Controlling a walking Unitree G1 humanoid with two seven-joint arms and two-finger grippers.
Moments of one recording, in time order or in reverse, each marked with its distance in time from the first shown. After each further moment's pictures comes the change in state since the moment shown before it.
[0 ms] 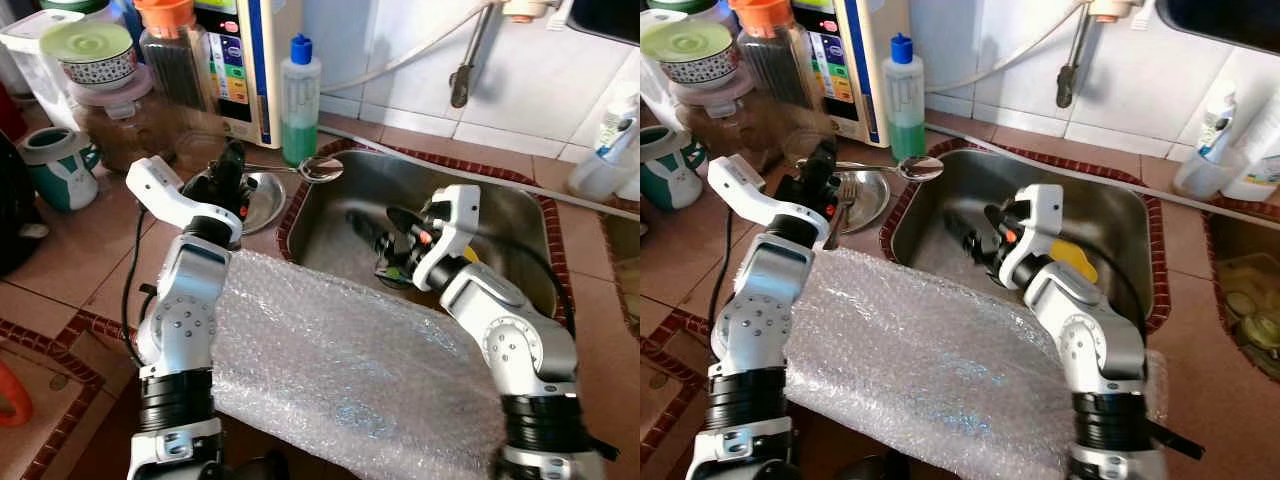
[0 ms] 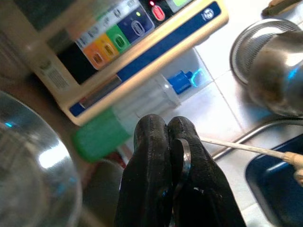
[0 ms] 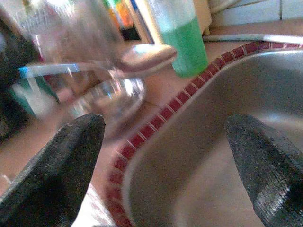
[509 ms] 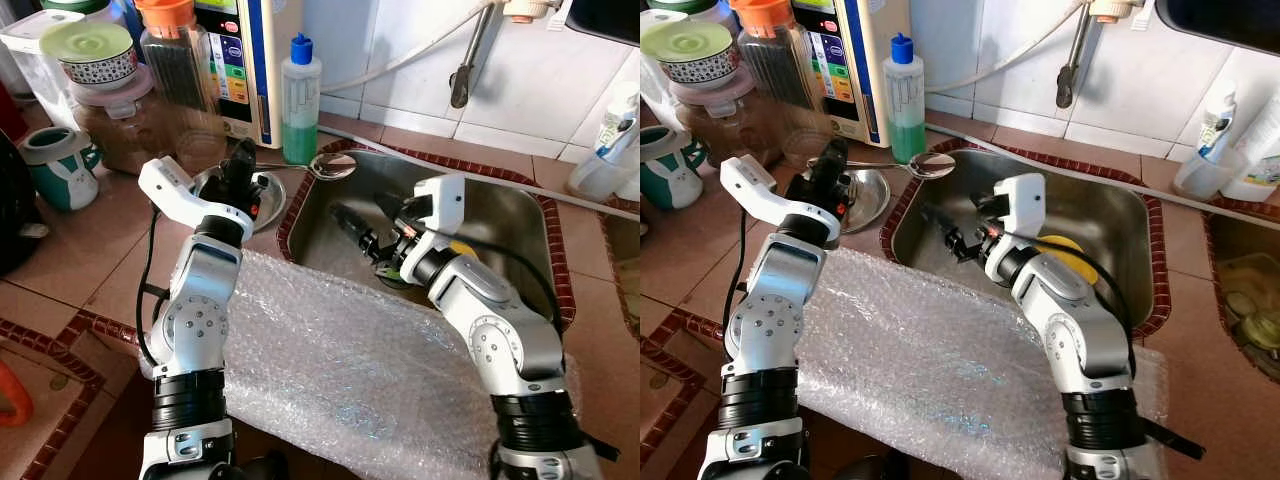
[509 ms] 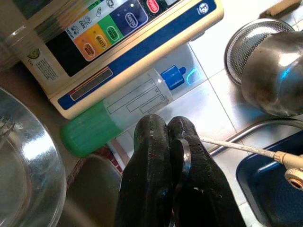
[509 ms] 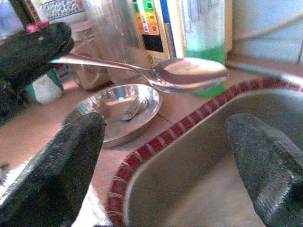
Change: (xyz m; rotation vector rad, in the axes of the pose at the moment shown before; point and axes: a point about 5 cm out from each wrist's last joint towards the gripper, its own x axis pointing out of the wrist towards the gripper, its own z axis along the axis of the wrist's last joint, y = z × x) left arm 0.001 -0.005 -0.006 -0.022 0.004 -0.007; right arm 0.006 0.016 0.004 -0.318 -0.008 0.059
